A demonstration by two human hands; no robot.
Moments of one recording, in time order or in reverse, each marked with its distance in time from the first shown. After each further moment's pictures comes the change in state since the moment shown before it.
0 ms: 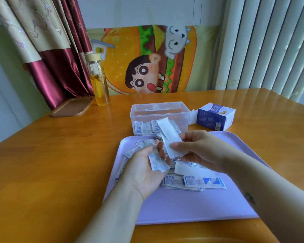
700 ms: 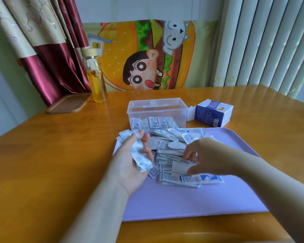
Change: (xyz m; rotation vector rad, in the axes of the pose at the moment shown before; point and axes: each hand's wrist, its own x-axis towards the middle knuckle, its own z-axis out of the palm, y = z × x) left_hand -0.002 0.016 -0.014 0.055 0.018 0.127; right_hand -0.010 0.012 -0.023 -1.387 0.008 -0.106
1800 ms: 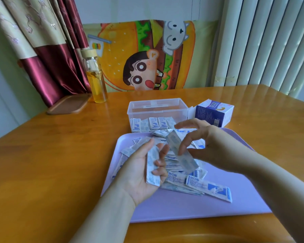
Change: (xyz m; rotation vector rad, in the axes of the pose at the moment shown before) left_hand -0.007 -0.016 0.008 0.058 -0.065 -0.264; right_hand -0.016 -0.012 -0.019 0.374 0.335 -0.265
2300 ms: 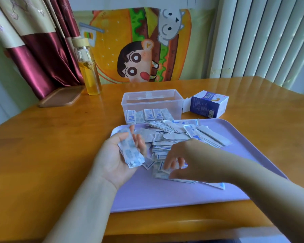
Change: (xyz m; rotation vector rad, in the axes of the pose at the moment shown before) left_hand -0.007 0.022 -0.009 -0.191 0.089 0.184; right_hand -0.011 -0.007 0.028 -0.164 -0.344 0.027
